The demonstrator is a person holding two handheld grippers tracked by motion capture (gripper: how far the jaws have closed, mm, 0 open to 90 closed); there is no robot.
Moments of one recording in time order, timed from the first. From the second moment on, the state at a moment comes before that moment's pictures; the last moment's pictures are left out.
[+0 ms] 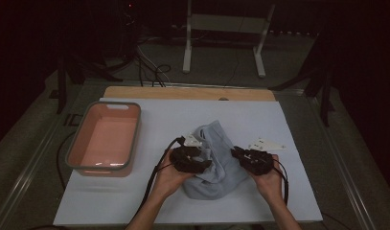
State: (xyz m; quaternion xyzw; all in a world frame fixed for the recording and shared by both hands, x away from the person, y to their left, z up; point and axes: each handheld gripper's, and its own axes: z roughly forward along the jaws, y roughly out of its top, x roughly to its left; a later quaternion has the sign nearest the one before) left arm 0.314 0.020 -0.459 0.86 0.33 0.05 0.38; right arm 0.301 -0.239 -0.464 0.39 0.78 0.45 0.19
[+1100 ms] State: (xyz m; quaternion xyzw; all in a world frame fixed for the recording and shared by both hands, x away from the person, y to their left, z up) left arm 0.309 0.049 -0.439 0.81 0.38 0.09 0.44; right arm 0.305 -0.256 -0.467 0.42 0.77 0.44 0.20
